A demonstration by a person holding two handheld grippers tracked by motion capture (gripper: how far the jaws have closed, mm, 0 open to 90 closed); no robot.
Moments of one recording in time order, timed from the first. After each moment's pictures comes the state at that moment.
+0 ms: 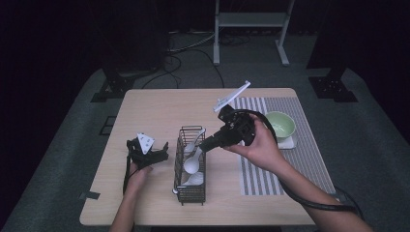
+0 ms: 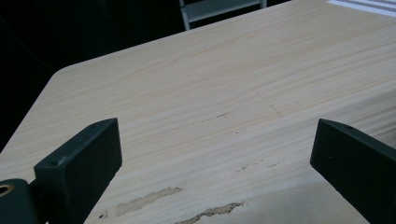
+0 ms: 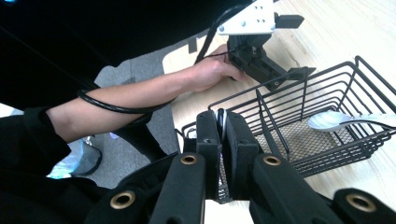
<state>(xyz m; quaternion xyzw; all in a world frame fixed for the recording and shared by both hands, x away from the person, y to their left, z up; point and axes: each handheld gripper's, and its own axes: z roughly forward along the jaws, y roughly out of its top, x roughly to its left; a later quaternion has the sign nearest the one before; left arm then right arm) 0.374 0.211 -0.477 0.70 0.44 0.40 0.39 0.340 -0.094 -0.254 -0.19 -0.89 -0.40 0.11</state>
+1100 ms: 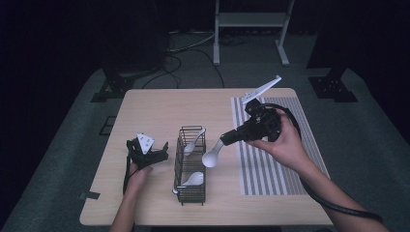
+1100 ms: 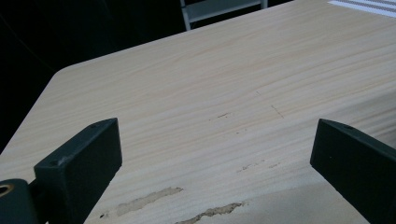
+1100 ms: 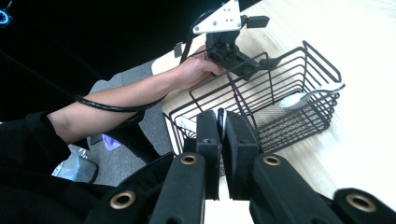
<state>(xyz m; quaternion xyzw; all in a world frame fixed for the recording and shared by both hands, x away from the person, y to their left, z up) 0.374 0.211 -0.477 0.70 0.44 0.41 0.39 0.341 -0.149 -0.243 -0.23 -0.87 -0.42 0.10</state>
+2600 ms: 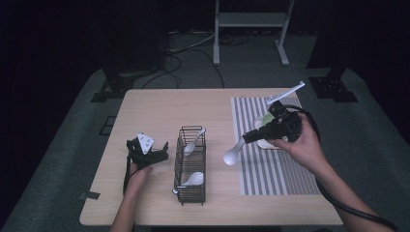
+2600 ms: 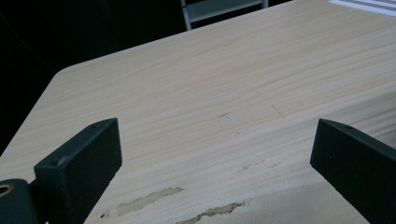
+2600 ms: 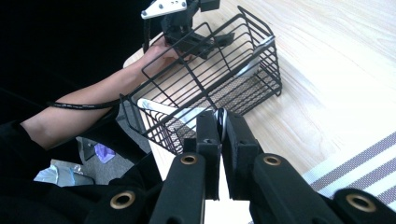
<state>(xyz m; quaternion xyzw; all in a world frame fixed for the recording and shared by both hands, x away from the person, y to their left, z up) 0.374 0.210 -0.477 0.70 0.44 0.41 0.39 0.357 -0.206 -0.273 -0.30 -0.85 -0.42 0.10</state>
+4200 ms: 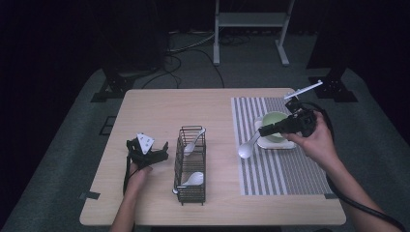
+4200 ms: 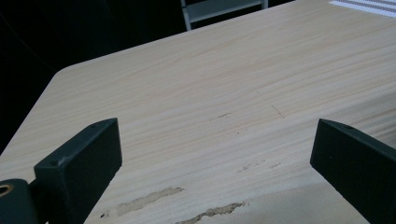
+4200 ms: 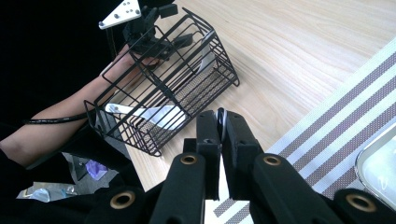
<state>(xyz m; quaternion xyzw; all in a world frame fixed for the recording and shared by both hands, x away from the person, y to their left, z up) 0.374 0.211 -0.477 0.69 0.44 0.41 0.39 0.376 -0.251 -0.284 -0.37 -0.83 -0.42 0.09</state>
